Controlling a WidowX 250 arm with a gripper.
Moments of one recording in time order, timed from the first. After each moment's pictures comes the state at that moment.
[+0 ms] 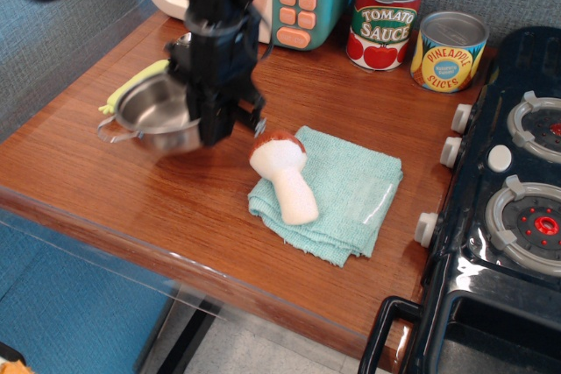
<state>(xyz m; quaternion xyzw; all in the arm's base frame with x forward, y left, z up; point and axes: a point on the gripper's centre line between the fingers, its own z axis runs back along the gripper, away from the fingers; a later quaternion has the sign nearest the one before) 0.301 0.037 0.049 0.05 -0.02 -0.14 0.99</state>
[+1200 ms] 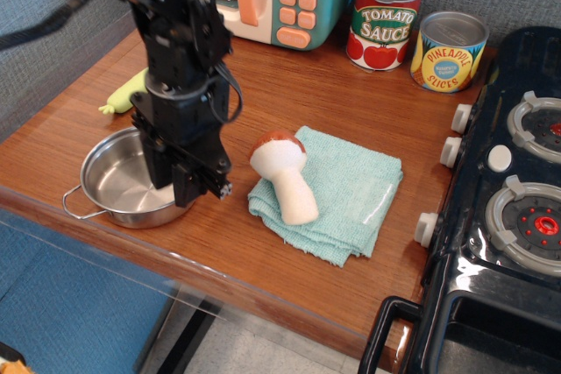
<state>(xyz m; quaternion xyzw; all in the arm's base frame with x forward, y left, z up) 0.248 0.034 0.048 0.06 -0.03 -0.17 0.98</state>
